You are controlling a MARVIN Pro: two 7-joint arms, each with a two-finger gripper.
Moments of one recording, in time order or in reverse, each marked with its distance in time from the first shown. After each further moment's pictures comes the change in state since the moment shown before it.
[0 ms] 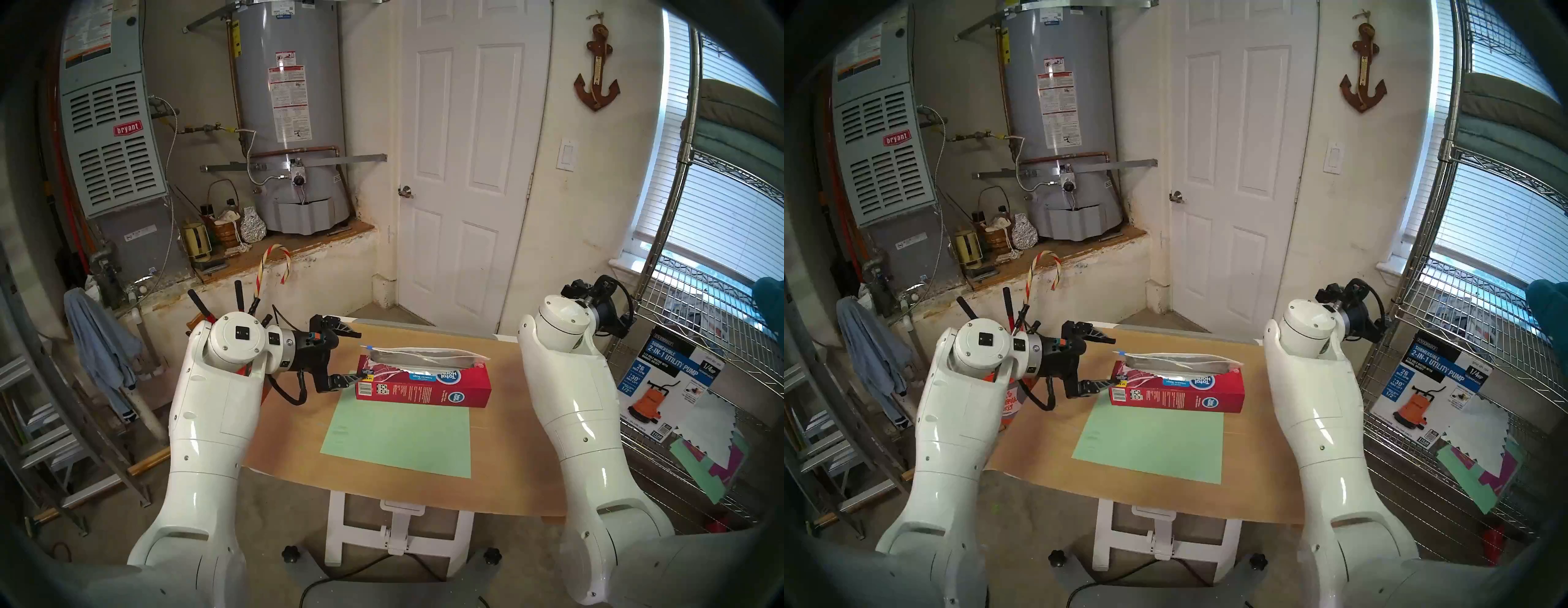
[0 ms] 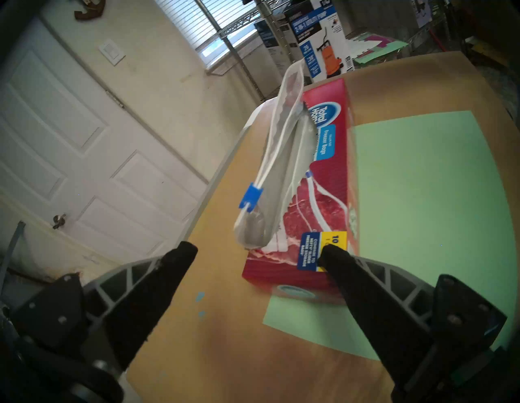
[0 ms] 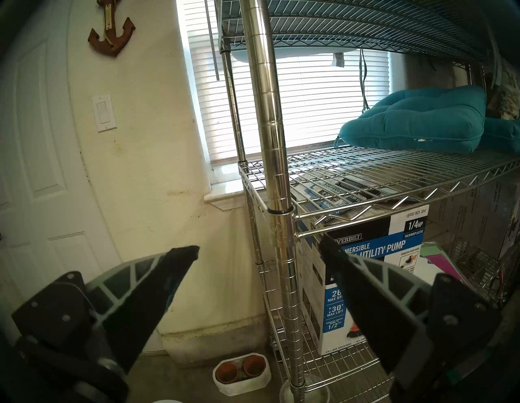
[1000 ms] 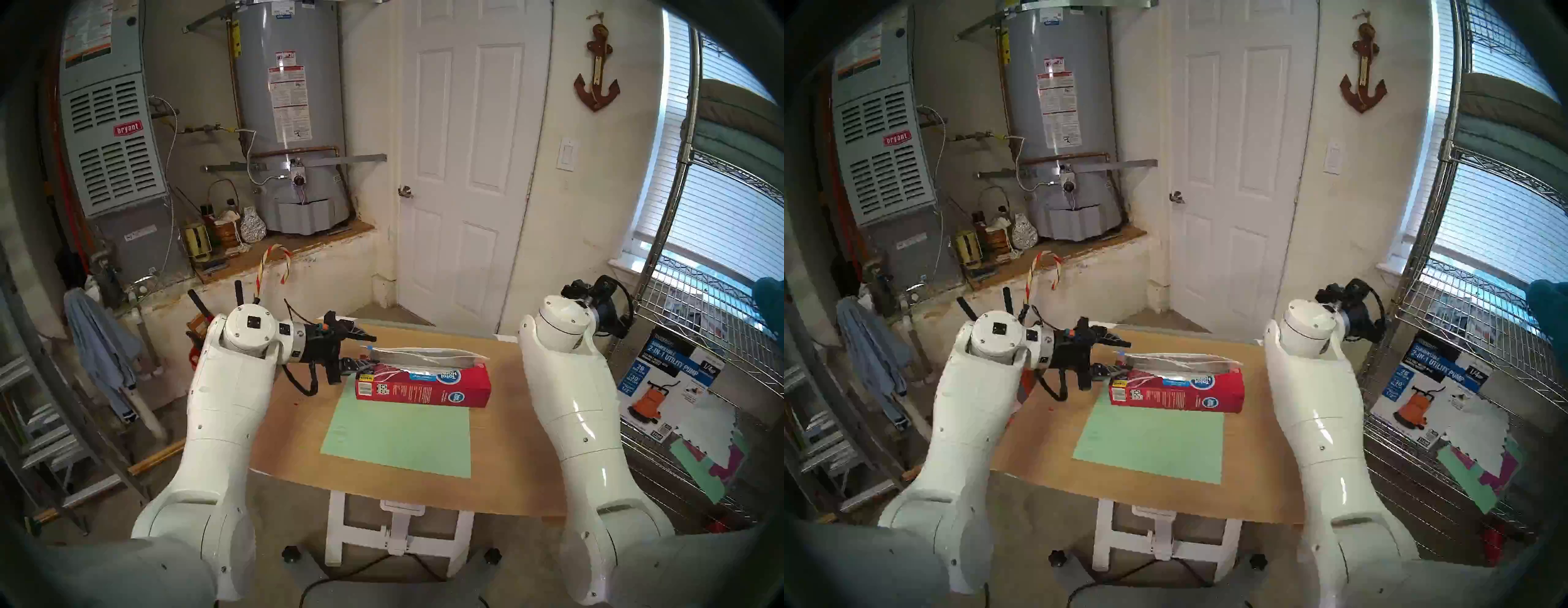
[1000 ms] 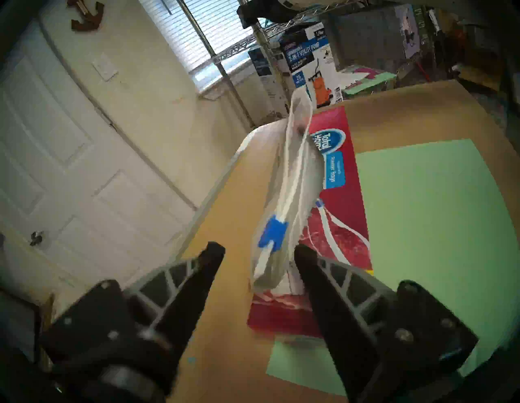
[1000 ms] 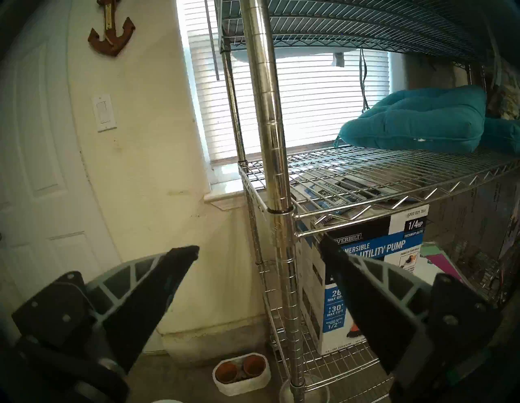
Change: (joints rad) left arm -0.132 -0.029 0.007 0.240 -0.056 -0.091 0.013; right arm -0.001 0.000 0.000 0.000 0.000 0.000 0.000
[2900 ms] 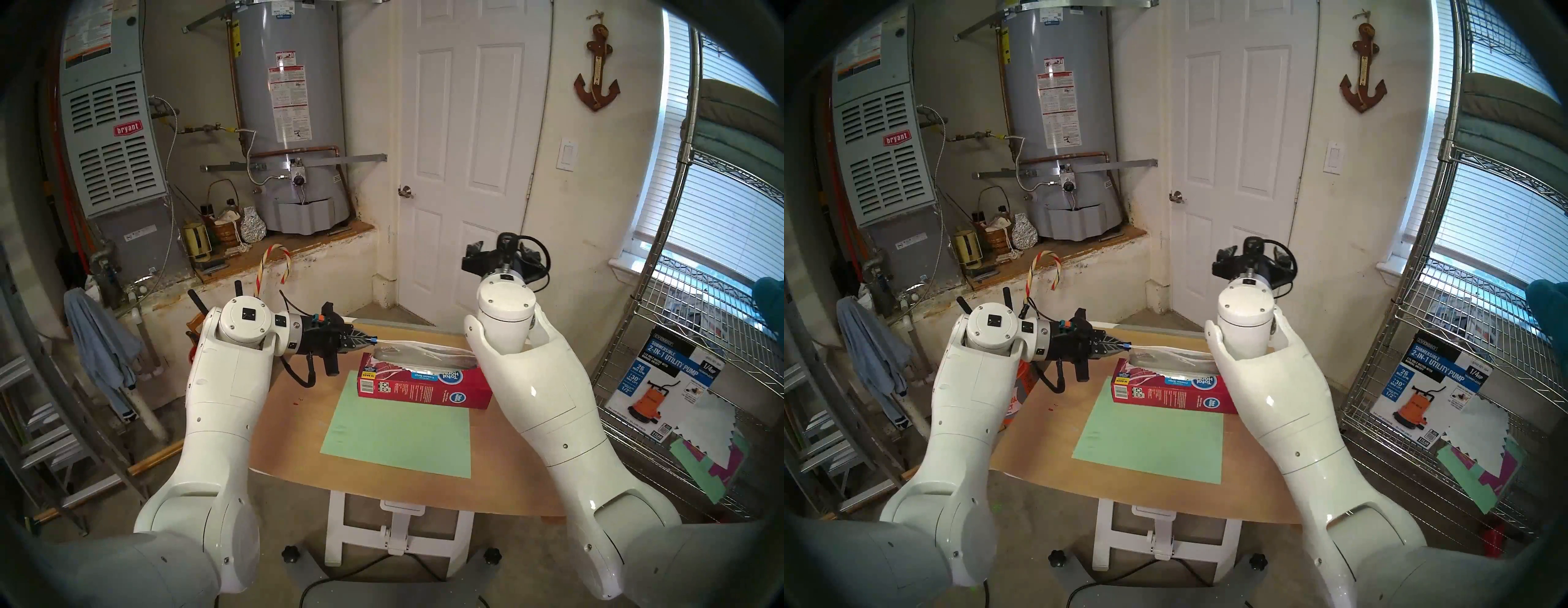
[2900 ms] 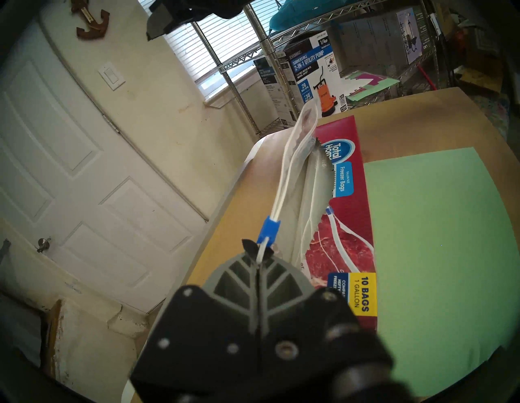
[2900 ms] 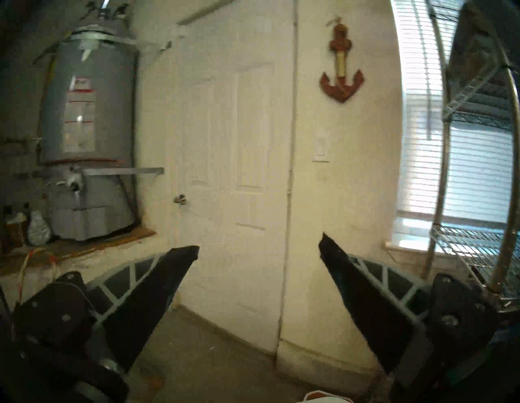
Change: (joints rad) left arm -0.030 -0.014 -0.036 0.011 0.000 -0.015 -0.030; right arm 0.055 0.076 -0.407 -0.142 -0.023 0.174 0.468
